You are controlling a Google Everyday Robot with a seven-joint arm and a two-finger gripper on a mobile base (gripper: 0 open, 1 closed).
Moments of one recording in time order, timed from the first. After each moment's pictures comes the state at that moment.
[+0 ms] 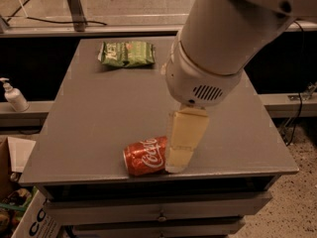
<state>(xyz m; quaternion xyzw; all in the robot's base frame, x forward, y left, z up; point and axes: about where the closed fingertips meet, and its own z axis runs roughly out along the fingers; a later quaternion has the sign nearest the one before) 0.391 -0.022 0.949 -0.71 0.68 0.03 0.17</state>
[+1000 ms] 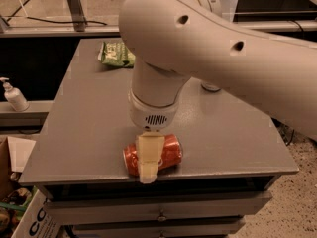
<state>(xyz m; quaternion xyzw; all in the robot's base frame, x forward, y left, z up) 0.416 0.033 0.852 -0.75 0.65 0.04 0.10</state>
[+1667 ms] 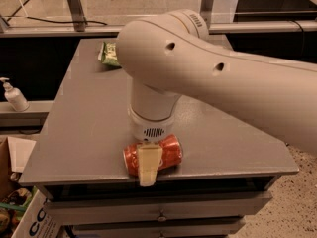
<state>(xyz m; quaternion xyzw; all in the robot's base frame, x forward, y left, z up) 0.413 0.032 0.817 -0.75 0.65 0.04 0.08</state>
